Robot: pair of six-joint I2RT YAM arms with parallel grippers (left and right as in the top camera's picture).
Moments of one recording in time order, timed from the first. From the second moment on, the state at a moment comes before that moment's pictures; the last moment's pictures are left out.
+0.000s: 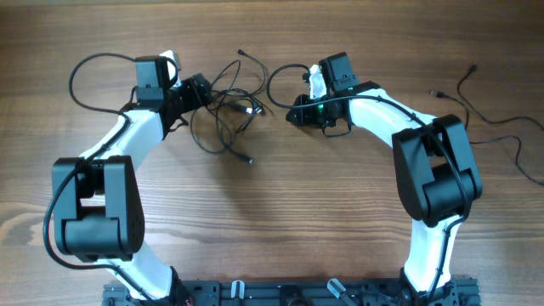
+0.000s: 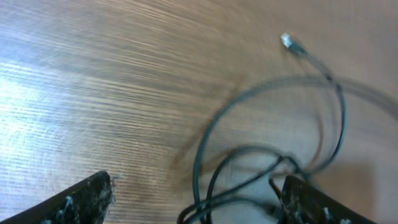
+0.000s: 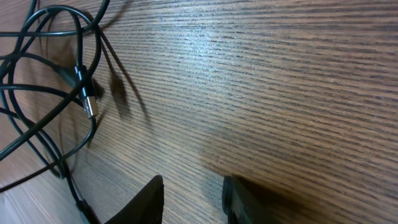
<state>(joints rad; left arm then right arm) 0.00 1.86 1.08 -0.10 0.20 -0.29 0.34 2.12 1.33 -0.36 -0.49 0.36</state>
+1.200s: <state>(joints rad) 0.10 1.75 1.08 -0.21 0.61 -0.02 0.35 2.11 1.35 -0.39 -0.49 0.37</state>
